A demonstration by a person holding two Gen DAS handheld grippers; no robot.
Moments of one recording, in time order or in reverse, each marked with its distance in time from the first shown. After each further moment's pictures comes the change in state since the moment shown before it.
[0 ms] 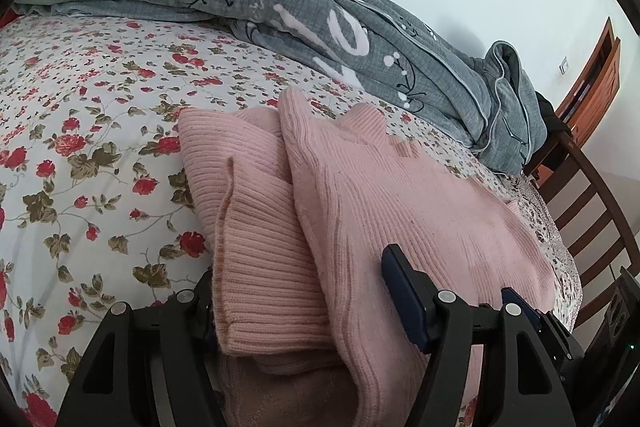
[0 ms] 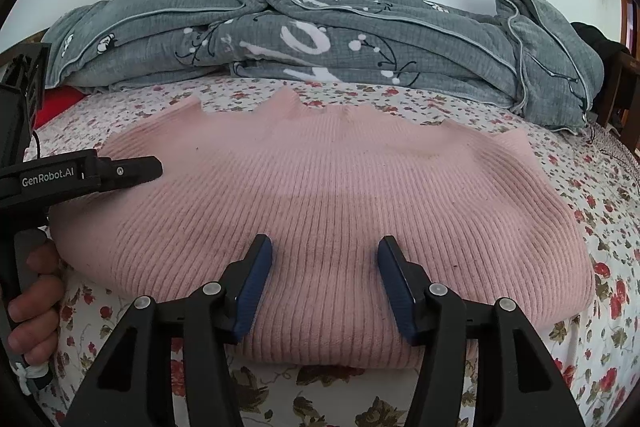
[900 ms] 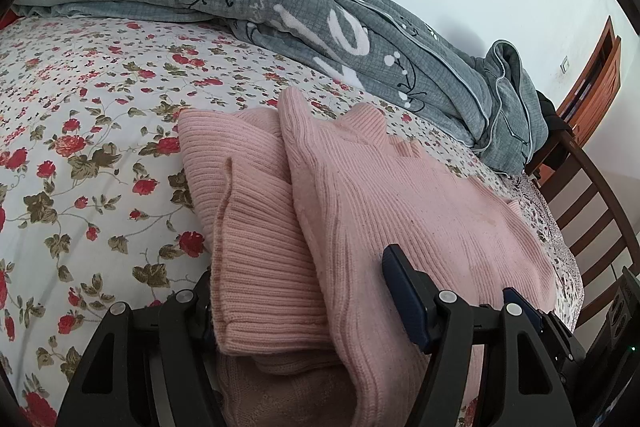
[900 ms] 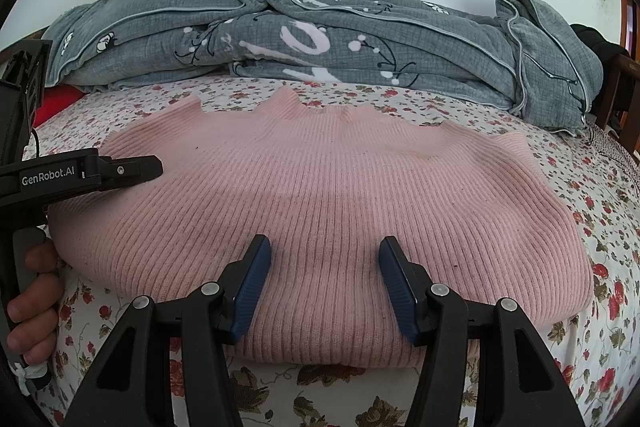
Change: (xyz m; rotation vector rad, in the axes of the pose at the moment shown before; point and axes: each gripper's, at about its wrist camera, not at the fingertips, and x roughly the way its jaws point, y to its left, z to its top) left arm 0.001 -0.001 0.000 0.003 0.000 0.002; right arm 0.000 0.001 -0.001 -0.005 -0.002 -0.005
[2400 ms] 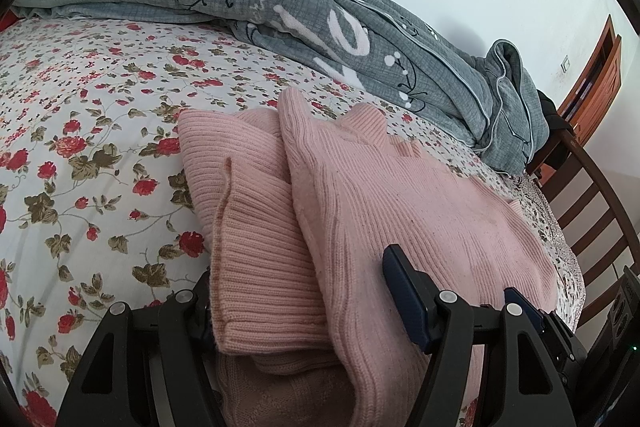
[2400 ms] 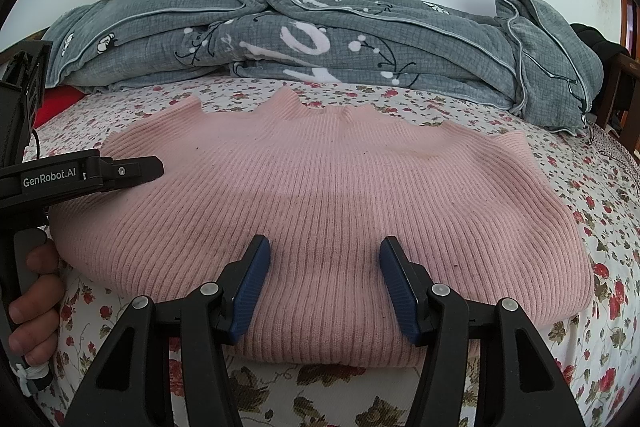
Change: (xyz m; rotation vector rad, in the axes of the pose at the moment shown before) left arm 0.000 -0.002 0.000 0.002 0.000 0.002; right arm 0.001 0.001 -0.001 0.000 -0.002 0.000
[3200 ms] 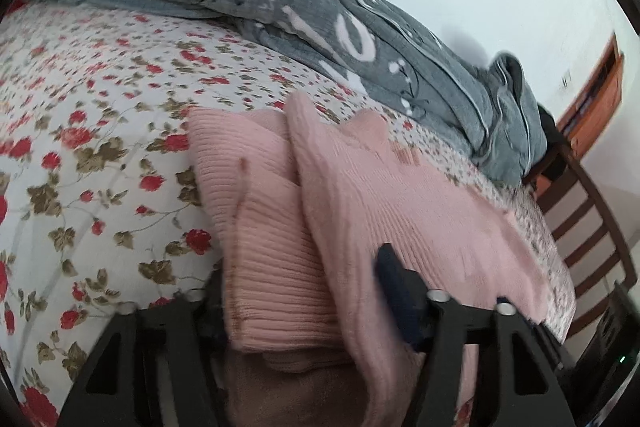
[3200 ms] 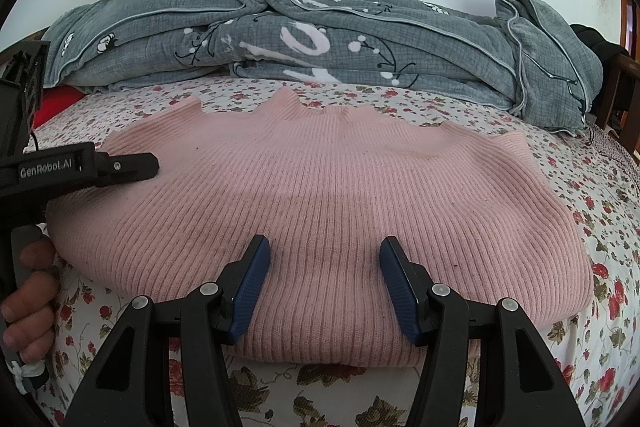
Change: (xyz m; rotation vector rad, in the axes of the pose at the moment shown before) left arm -0.004 0.012 0.002 -0.073 -0.011 -0.025; right arm 0.000 -0.001 0.000 -0.001 -0.001 0.000
